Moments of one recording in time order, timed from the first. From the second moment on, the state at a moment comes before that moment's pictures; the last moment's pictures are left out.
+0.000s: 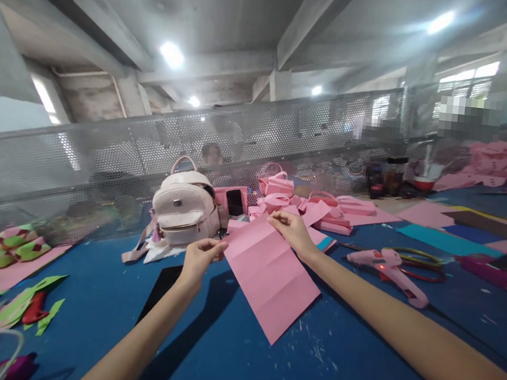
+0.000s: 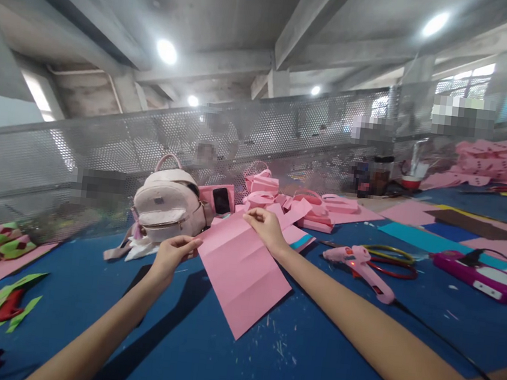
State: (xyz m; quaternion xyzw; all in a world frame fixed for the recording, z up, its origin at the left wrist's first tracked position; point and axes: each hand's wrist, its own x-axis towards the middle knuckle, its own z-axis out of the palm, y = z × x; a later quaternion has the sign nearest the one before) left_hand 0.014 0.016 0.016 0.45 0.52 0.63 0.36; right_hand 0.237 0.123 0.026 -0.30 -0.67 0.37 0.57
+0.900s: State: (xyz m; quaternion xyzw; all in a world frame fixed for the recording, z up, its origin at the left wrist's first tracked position) left_hand 0.006 0.019 0.015 0.48 0.54 0.58 0.38; right_hand 0.237 0.123 0.019 -0.31 -0.74 0.27 0.54
